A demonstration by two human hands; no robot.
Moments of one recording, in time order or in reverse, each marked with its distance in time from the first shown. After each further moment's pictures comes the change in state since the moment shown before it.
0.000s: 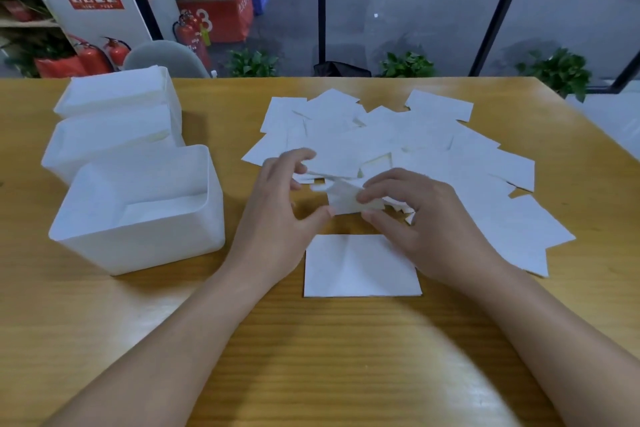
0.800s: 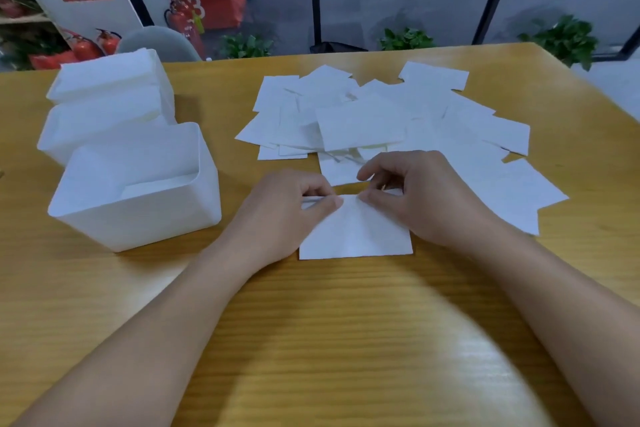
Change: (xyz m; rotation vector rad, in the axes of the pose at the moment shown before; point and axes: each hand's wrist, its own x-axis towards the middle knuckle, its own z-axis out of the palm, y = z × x) left_hand -0.011 0.012 0.000 0.090 -0.311 0.010; right_hand -0.009 0.005 -0.004 0.129 -0.132 0.261
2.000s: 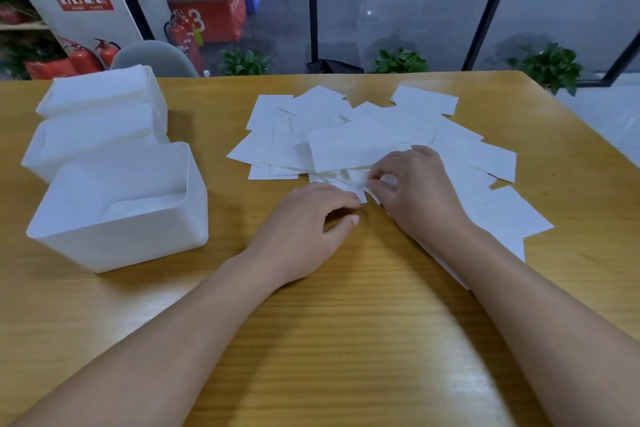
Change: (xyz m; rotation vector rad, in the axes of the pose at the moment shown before) left_hand 0.029 0.004 0.034 0.108 0.030 0.229; right_hand 0.047 0.040 0.001 -0.364 0.255 -0.098
